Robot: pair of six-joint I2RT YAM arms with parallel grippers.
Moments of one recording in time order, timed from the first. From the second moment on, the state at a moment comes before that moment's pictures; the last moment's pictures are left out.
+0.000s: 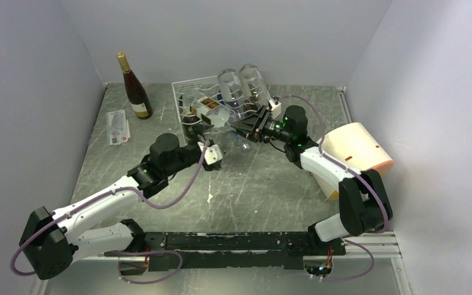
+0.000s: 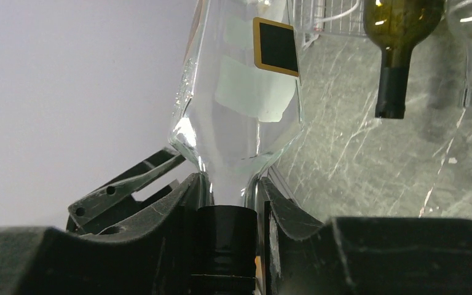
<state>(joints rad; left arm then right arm) -0.75 1.05 0.71 0.24 0.21 0.61 0.39 1.48 0.85 0.51 -0.69 1.30</state>
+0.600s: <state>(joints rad) -1.05 1.09 0.70 0.26 -0.15 0.85 0.37 1.21 0.74 0.20 -0.75 1.18</state>
